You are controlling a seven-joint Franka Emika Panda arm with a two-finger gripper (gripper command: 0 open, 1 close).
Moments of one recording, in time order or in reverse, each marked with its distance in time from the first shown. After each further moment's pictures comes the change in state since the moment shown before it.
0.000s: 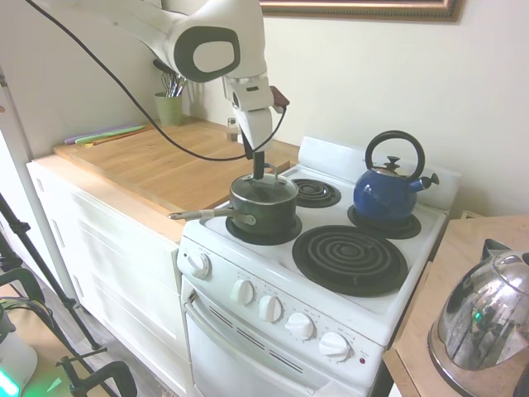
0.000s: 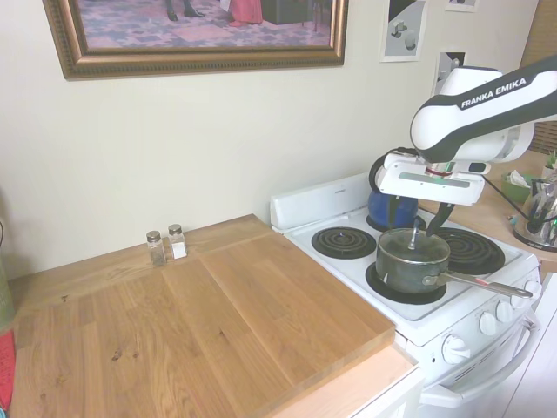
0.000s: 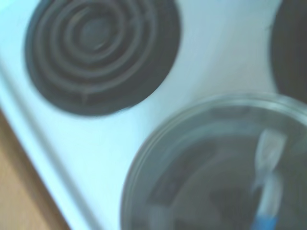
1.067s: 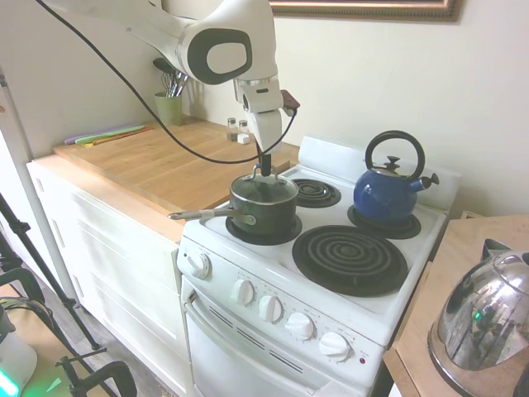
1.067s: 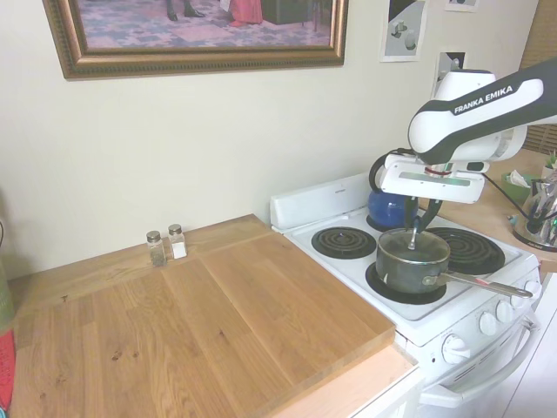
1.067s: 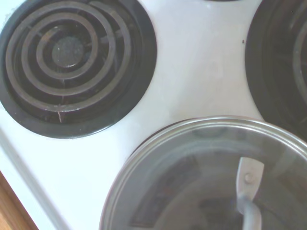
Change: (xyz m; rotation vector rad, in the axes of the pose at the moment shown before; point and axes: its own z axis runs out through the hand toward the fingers) arm 0.009 -0.007 0.007 -0.024 0.027 0.023
